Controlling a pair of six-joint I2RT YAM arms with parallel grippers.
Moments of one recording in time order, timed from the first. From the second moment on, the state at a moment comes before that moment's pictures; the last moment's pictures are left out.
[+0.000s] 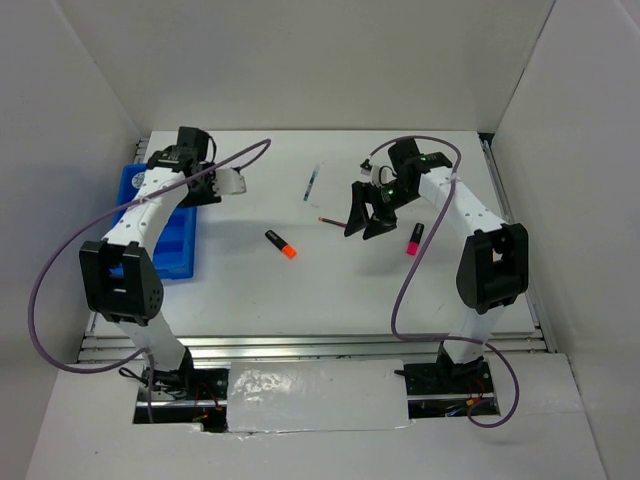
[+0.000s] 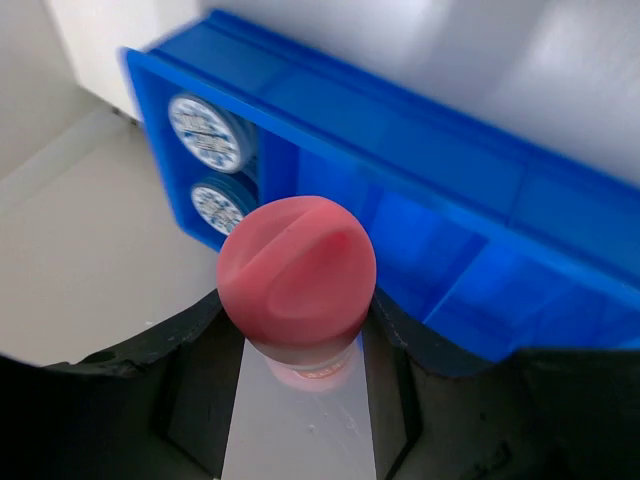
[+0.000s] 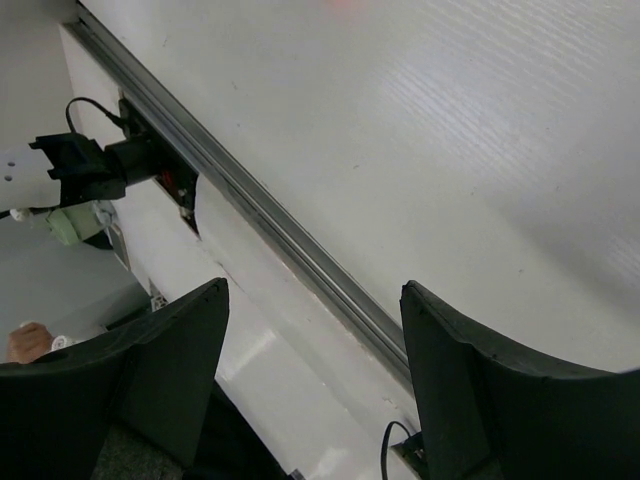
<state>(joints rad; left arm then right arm) -0.12 1.73 1.62 -0.93 -0.23 1.21 0.26 1.78 1.54 -1.03 -0.74 0.10</state>
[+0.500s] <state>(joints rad) 0.23 1.77 1.59 -0.82 0.08 1.57 0.27 1.78 1.53 -1.02 -0.74 0.10</state>
